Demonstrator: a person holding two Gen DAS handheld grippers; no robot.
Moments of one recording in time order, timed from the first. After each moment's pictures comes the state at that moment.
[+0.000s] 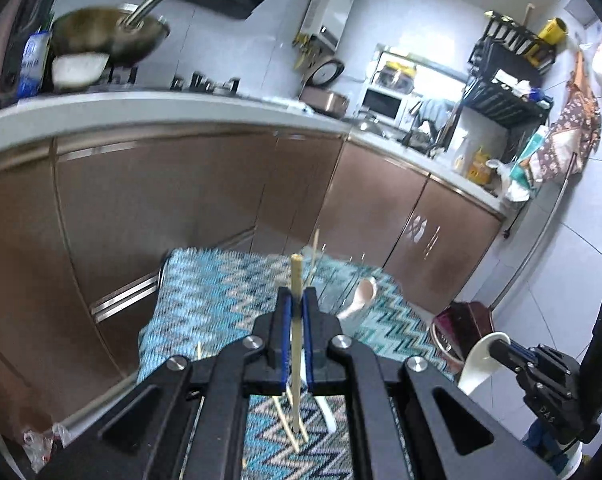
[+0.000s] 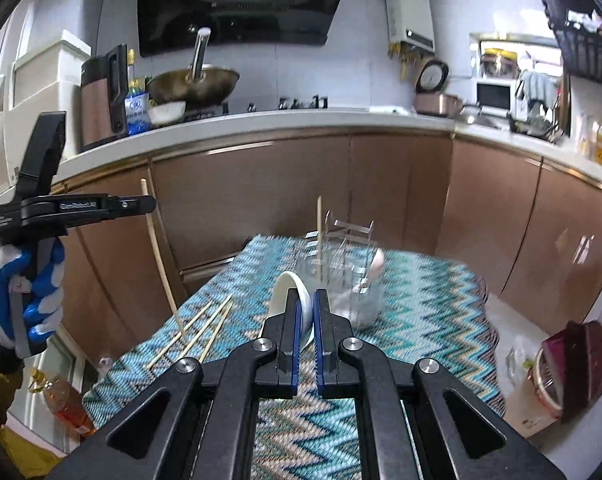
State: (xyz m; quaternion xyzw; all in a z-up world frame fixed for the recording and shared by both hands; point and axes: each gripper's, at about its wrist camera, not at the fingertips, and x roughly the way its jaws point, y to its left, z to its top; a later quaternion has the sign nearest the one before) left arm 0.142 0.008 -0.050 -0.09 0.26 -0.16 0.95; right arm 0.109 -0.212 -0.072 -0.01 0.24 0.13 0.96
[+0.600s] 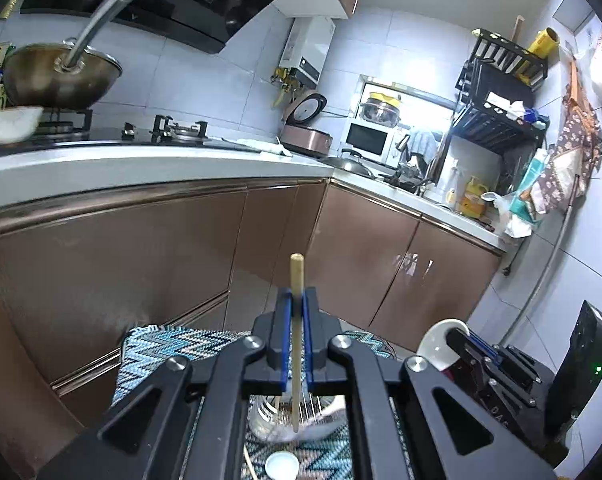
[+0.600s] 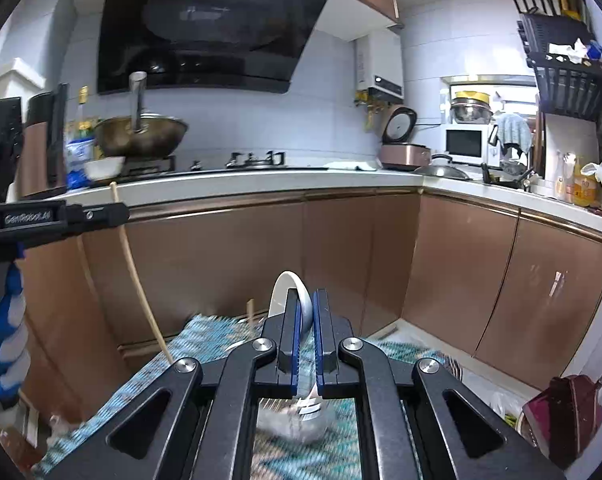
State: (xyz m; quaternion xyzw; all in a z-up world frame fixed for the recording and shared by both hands) left arm 0.257 -0.052 -0.026 -0.09 0.20 -0.17 0.96; right arm 0.248 -0.236 -0.056 0.00 0.15 0.07 0.99
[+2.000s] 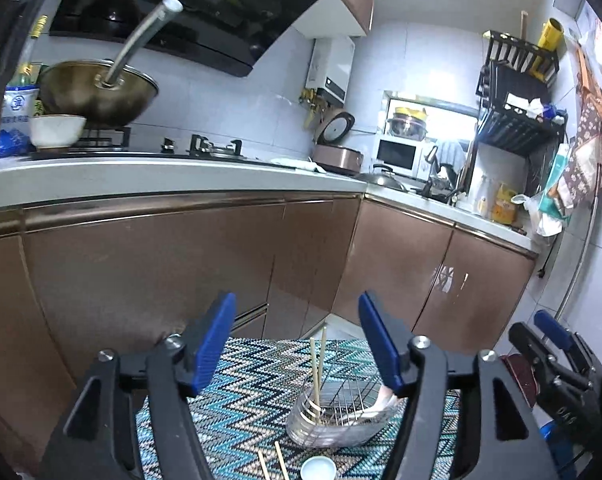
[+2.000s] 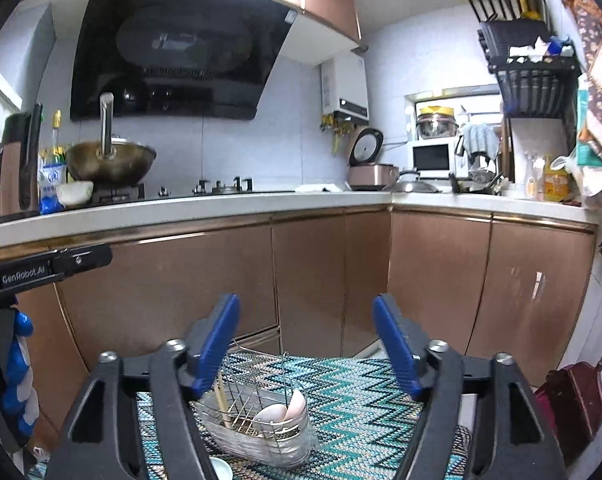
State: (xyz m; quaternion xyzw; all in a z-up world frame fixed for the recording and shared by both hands) left arm 0.212 -0.036 -0.053 -0.07 0.15 -0.10 0.98; right arm 0.216 -0.244 -0.061 0.02 0.10 0.02 0.99
